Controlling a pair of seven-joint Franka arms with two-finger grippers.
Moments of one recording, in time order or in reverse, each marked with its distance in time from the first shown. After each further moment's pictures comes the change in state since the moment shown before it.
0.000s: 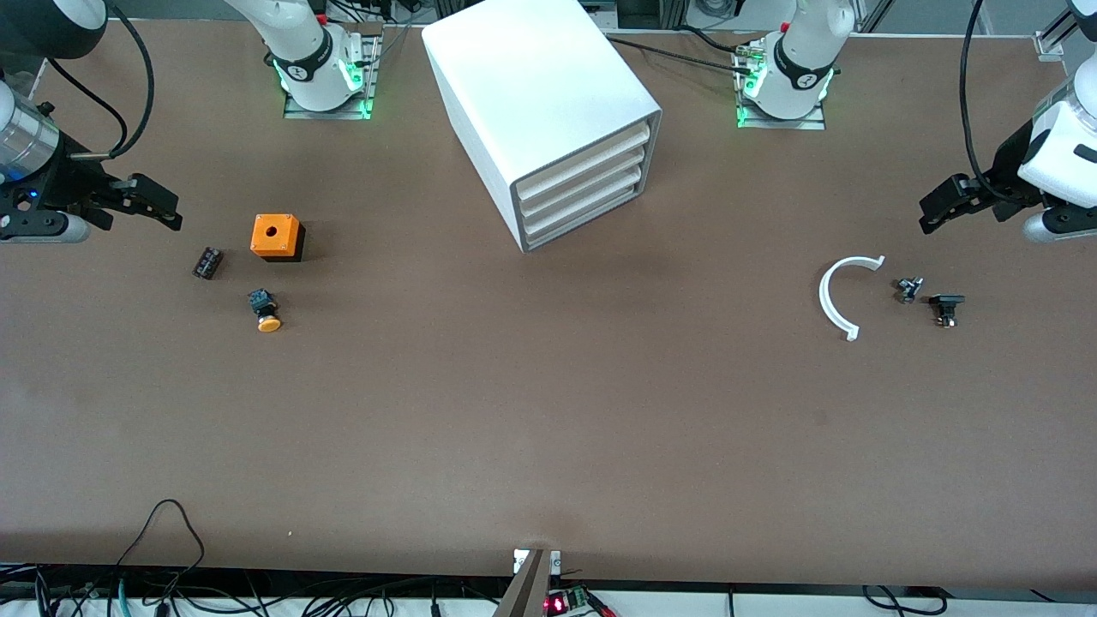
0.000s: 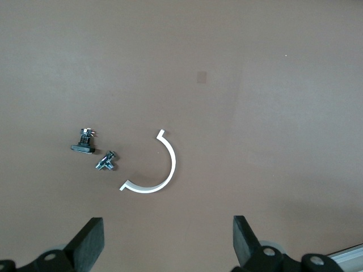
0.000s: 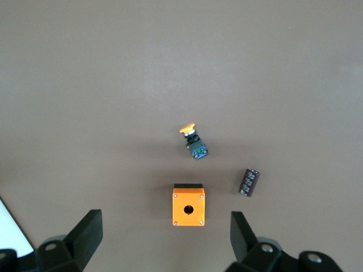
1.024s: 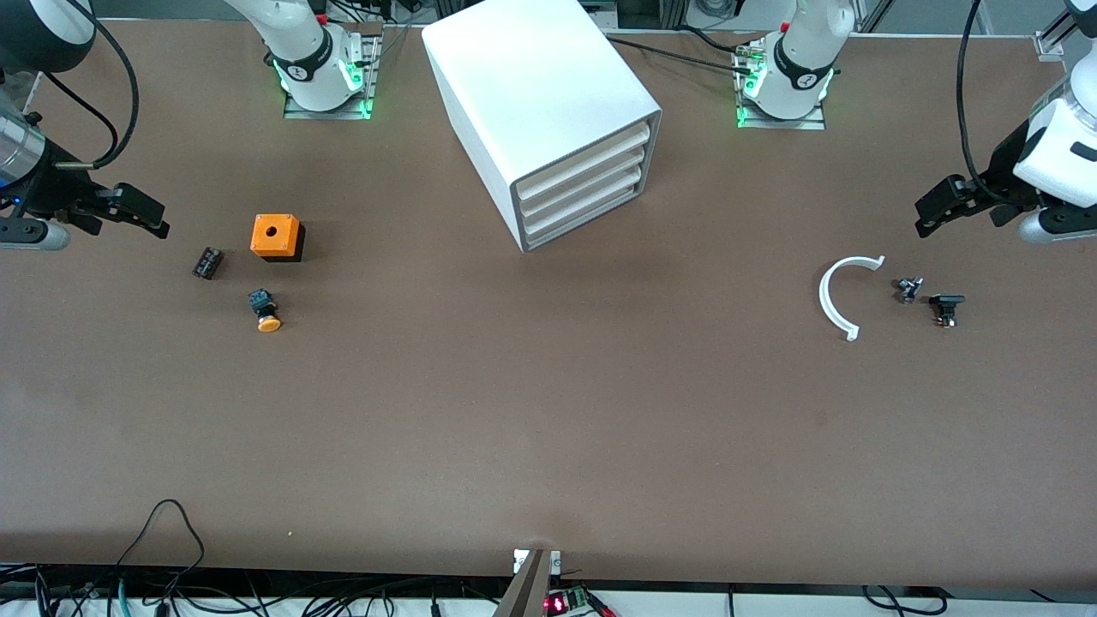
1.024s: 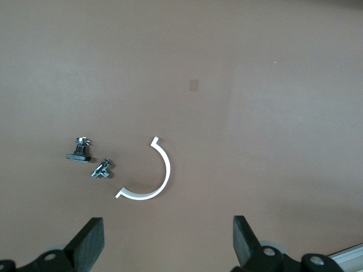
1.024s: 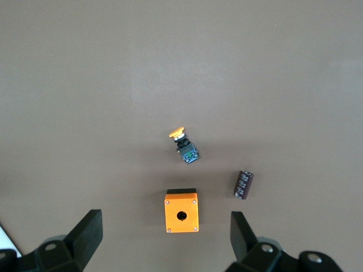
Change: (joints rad) left arm -0.011 0.020 -0.016 0.036 0.000 0.005 0.000; right arm -0.005 0.000 -0.037 -0.032 -0.004 0.041 0.005
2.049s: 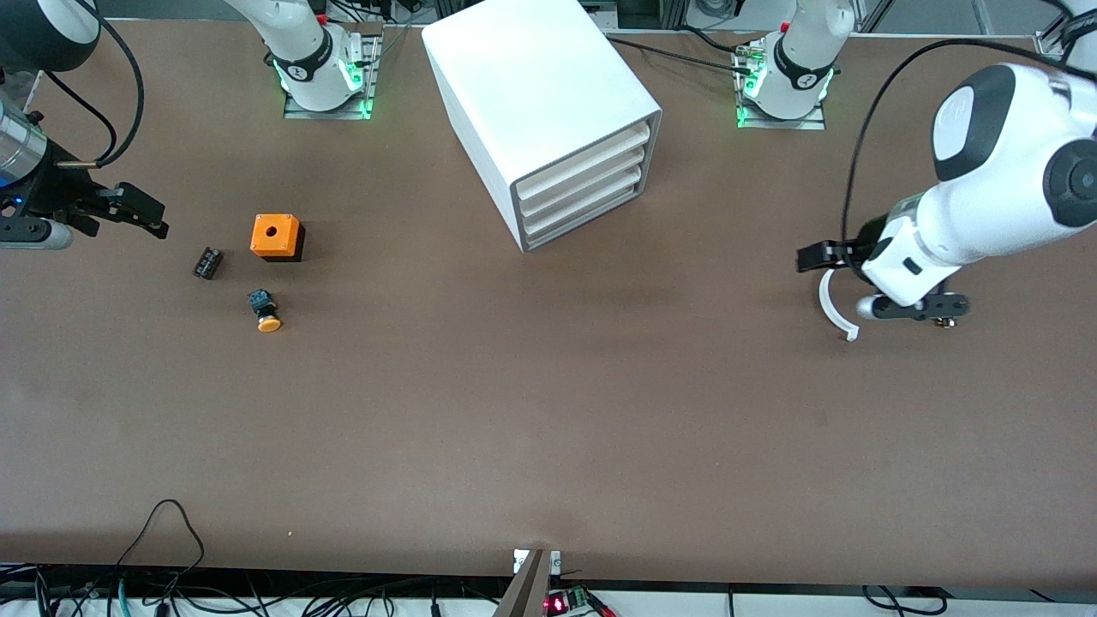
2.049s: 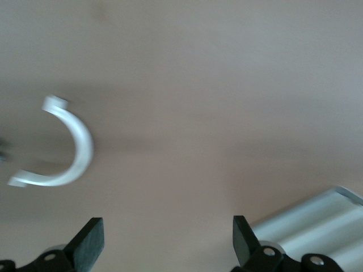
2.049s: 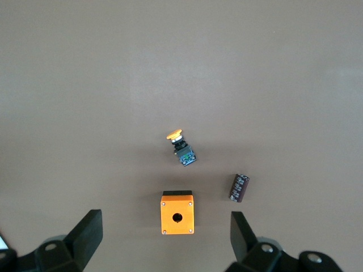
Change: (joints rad) left arm -0.028 0.230 -0.061 -0.057 -0.264 0.025 0.018; right arm 0.002 0.000 0.007 0.005 -0.015 0.003 -0.012
